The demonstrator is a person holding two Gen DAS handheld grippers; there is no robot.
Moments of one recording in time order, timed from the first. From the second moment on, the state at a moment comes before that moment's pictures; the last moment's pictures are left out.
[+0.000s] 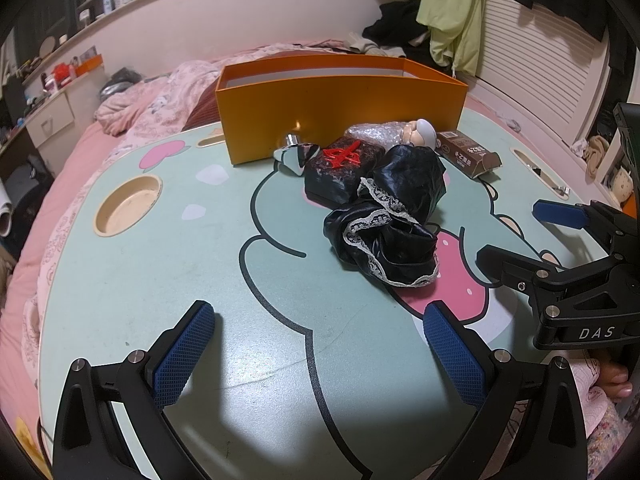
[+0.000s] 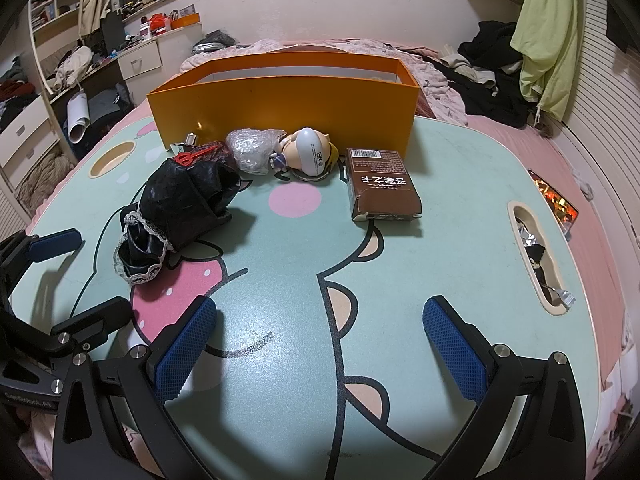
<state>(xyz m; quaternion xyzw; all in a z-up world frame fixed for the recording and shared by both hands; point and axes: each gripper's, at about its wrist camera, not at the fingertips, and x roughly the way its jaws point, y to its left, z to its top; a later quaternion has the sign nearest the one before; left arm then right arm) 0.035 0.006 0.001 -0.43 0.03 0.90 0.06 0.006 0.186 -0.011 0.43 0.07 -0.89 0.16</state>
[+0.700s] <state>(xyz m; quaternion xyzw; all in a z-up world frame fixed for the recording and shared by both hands) 0.033 0.008 0.001 -0.43 0.03 0.90 0.06 0.005 0.221 -0.005 0.40 -0.04 -0.90 0.13</state>
